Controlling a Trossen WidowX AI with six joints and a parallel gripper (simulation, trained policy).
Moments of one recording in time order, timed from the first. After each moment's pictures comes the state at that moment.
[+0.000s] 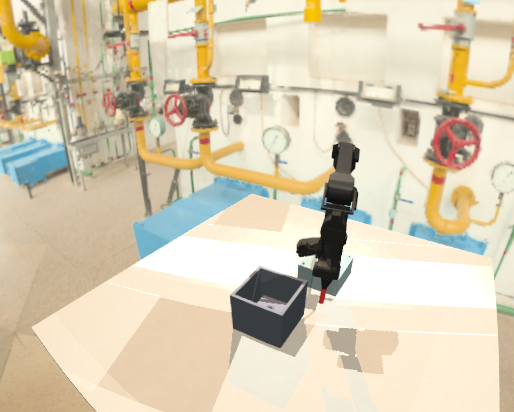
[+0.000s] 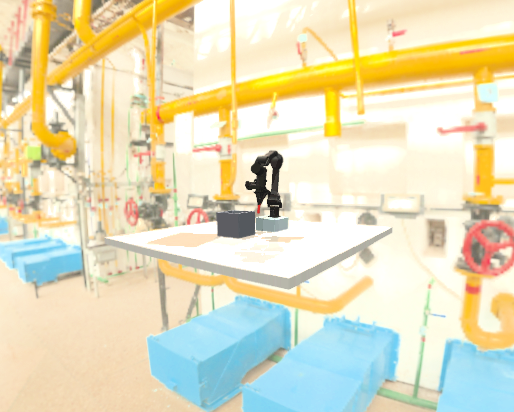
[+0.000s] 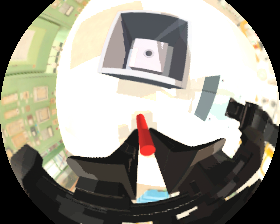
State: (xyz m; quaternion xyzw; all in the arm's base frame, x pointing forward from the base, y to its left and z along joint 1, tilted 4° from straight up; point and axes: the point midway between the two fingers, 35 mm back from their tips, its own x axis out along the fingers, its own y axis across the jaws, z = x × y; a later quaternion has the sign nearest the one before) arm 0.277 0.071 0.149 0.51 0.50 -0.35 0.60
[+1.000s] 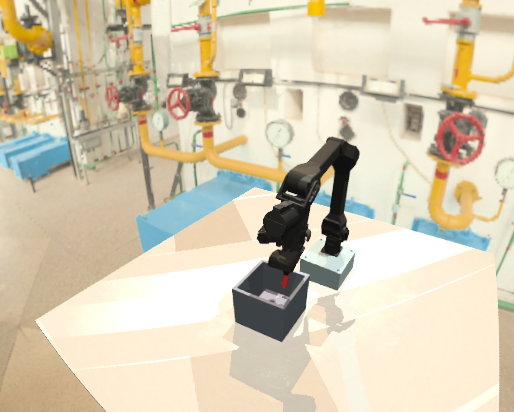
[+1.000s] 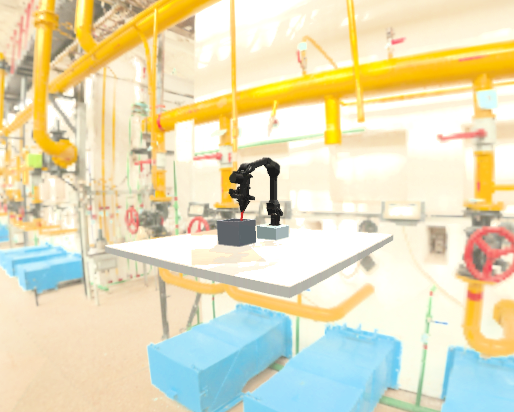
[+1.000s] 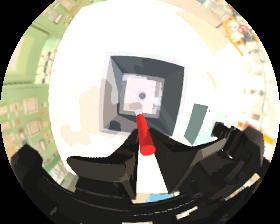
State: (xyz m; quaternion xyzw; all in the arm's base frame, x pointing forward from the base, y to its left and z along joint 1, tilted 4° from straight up) arm 0.303 -0.031 0.150 0.48 0.50 -0.43 0.58
